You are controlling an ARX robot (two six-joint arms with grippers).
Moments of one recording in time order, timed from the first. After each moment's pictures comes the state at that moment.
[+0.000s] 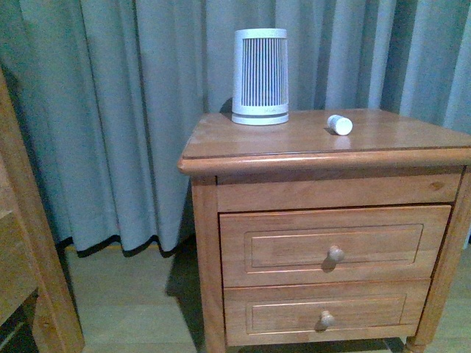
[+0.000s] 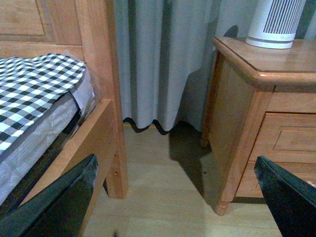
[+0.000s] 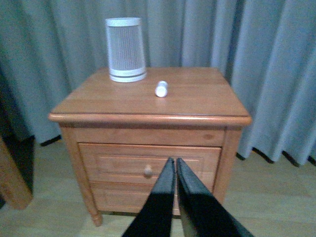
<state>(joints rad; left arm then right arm) 0.00 0.26 0.09 0.18 0.00 -0.01 0.03 0.28 0.41 -0.10 0.03 0.01</state>
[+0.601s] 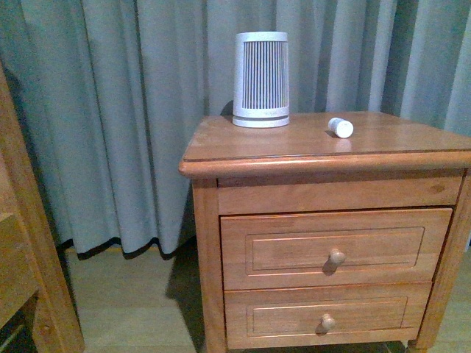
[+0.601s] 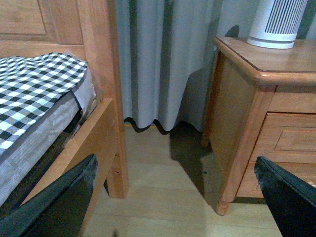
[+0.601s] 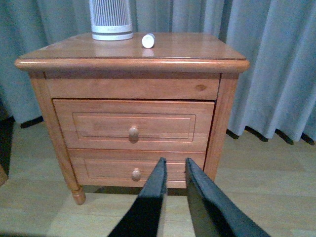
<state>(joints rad) 0.00 0.26 0.09 0.18 0.00 -0.01 0.00 0.01 0.01 0.00 0.00 0.00</state>
